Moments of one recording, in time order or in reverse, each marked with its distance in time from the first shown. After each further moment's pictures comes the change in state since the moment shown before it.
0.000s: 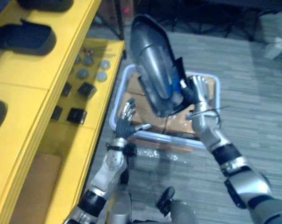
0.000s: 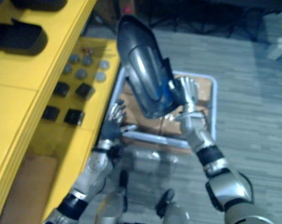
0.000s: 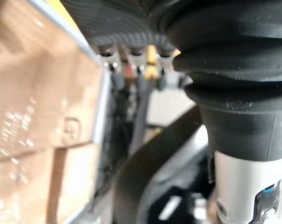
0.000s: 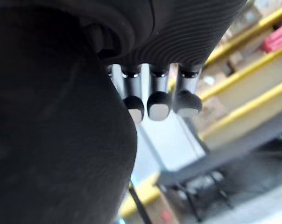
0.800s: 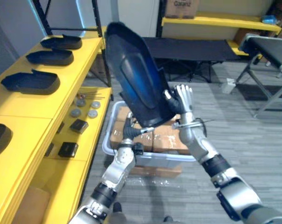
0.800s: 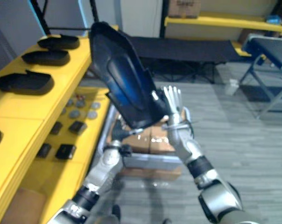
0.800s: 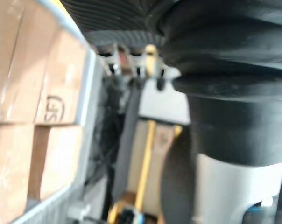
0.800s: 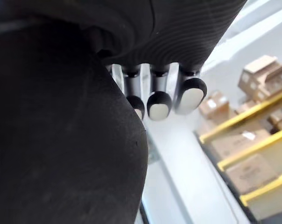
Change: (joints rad) left arm -0.035 -0.069 0.004 0.160 -0.120 0.067 0.001; right arm 0.069 0.033 0.045 -0.032 -0.102 0.013 -0.028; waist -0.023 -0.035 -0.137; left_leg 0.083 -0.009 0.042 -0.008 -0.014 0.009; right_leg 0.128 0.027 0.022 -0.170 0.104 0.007
